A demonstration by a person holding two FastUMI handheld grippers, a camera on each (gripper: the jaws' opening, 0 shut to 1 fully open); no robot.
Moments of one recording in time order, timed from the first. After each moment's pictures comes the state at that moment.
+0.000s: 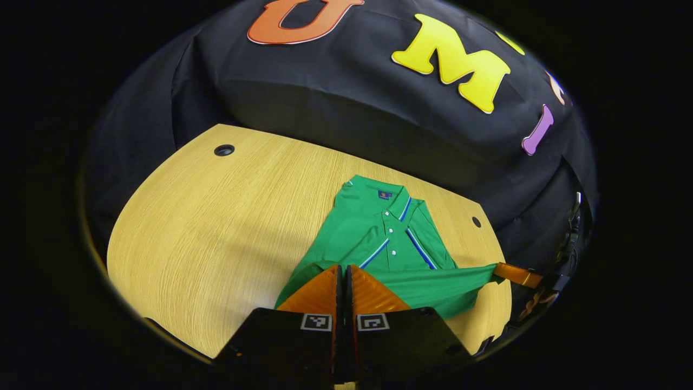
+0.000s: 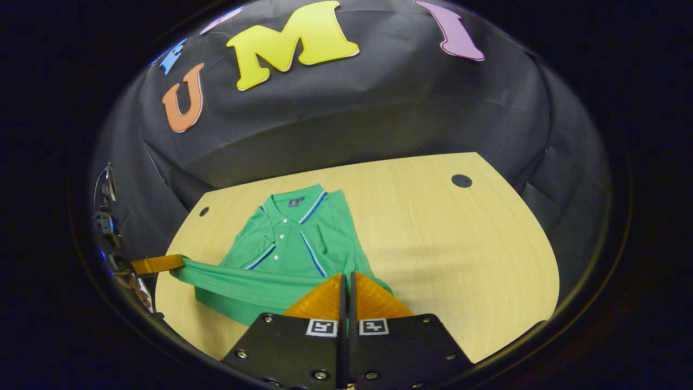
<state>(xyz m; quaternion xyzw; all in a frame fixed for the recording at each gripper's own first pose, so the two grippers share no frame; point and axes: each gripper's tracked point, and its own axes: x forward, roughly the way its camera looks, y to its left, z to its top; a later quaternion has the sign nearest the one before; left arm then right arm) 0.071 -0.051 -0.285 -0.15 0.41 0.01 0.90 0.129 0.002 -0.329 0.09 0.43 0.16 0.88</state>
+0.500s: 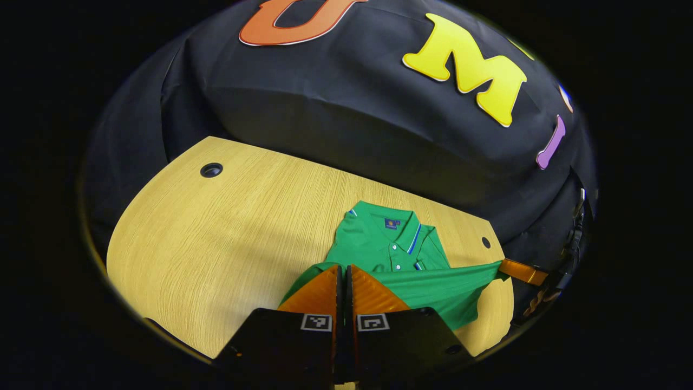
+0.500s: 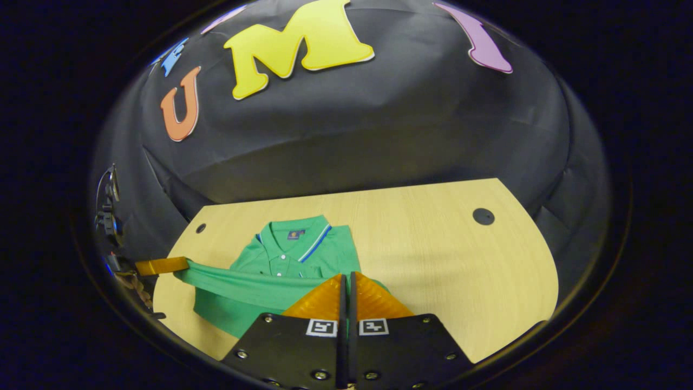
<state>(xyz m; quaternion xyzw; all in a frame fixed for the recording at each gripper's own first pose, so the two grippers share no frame) 0.150 -0.038 -0.290 -0.15 0.39 0.02 0.91 0.214 0.029 -0.328 0.09 0.40 0.18 0.89</state>
